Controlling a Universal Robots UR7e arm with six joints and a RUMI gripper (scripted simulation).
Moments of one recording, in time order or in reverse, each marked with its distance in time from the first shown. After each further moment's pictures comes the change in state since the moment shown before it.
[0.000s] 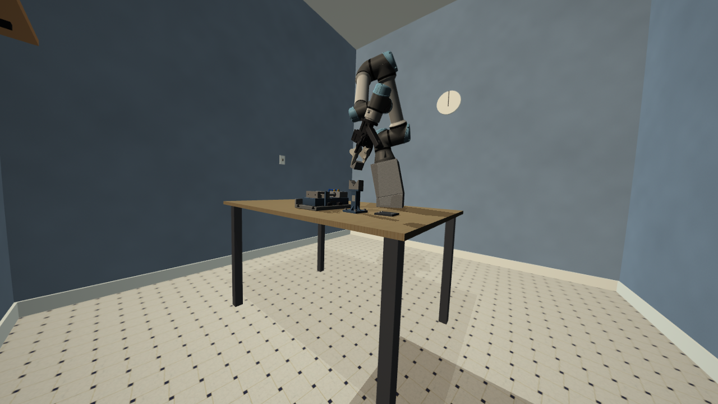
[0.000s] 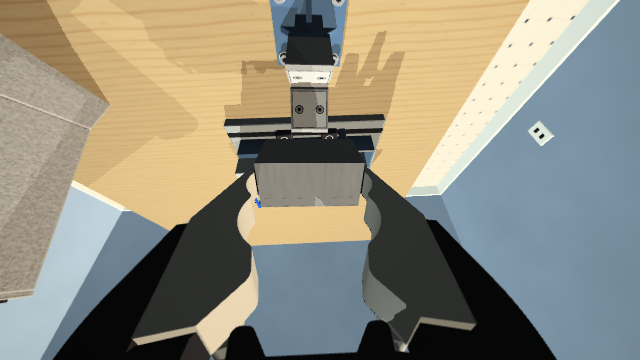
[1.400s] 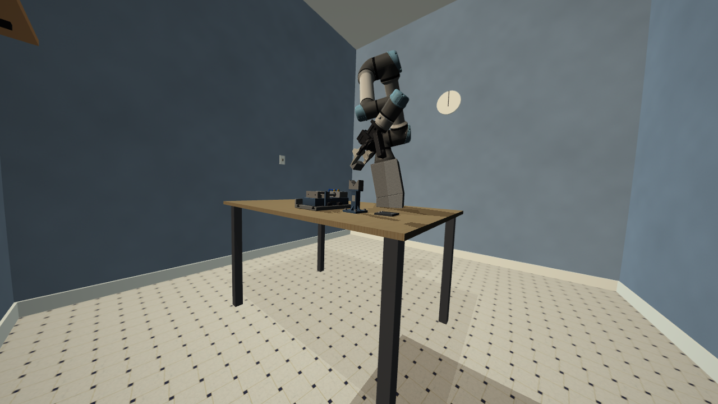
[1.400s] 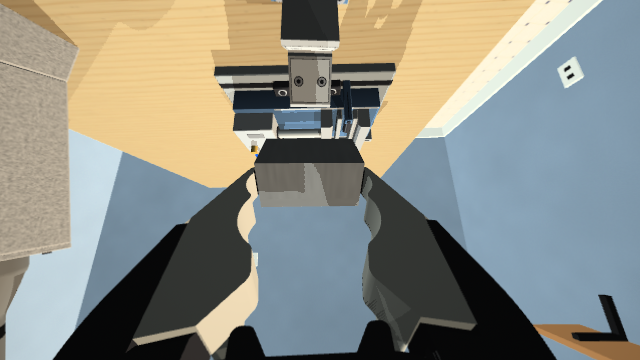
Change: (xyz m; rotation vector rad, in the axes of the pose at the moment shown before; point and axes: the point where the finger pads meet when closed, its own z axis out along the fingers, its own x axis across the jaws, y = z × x) arm 0.000 -0.002 0.001 -0.311 -0.005 0.001
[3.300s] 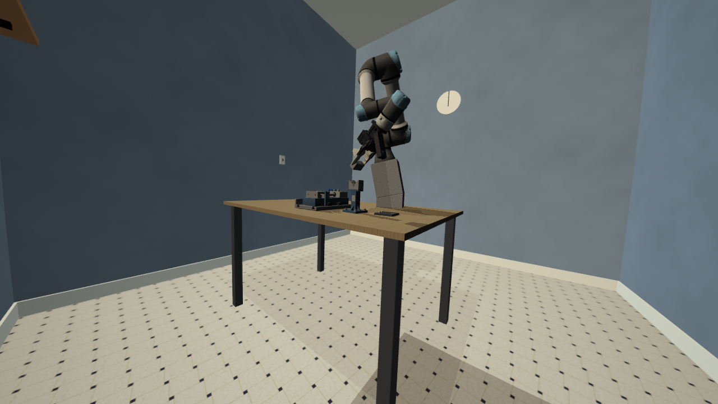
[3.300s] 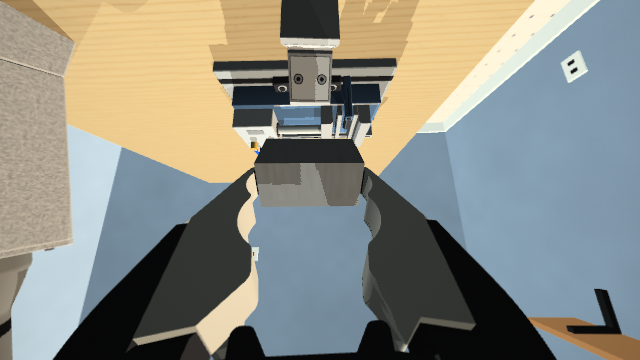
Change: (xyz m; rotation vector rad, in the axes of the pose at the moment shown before) arm 0.000 0.000 0.000 -0.026 0.000 0.000
